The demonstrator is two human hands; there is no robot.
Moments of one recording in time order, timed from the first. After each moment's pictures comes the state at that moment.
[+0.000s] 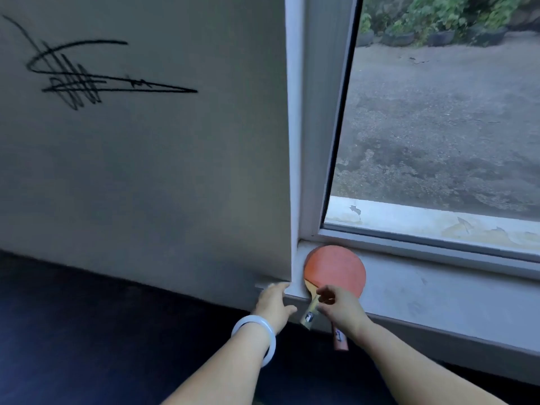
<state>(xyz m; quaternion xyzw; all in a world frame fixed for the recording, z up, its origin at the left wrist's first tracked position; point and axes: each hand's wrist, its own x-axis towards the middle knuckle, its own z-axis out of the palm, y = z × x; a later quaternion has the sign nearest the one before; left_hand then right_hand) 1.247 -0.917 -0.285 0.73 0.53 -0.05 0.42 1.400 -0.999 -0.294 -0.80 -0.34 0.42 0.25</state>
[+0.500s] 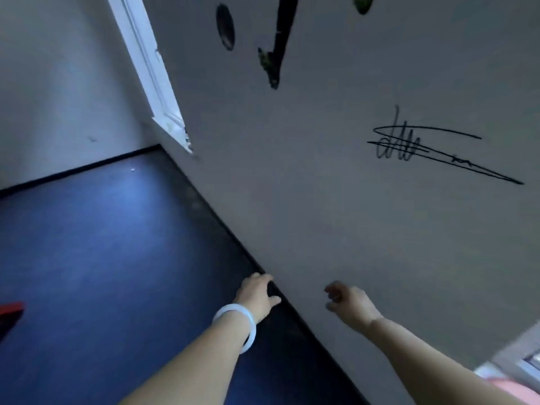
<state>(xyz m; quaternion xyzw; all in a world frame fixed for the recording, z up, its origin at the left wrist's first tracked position) 0.925 -0.892 -0.166 0.59 0.76 0.10 0.25 1.152 -0.856 -0.171 -0.58 -0.72 0.36 0.09</state>
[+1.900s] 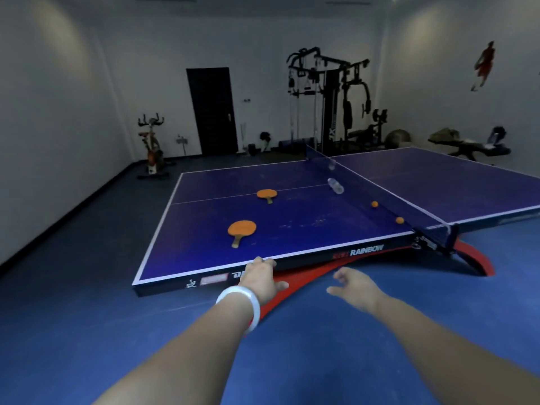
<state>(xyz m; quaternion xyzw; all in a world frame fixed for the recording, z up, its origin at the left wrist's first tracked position) 0.945 -1.533 -0.048 -0.27 0.94 0.22 -0.03 0.814 -1.341 -0.080 0.25 -0.89 0.35 -0.17</state>
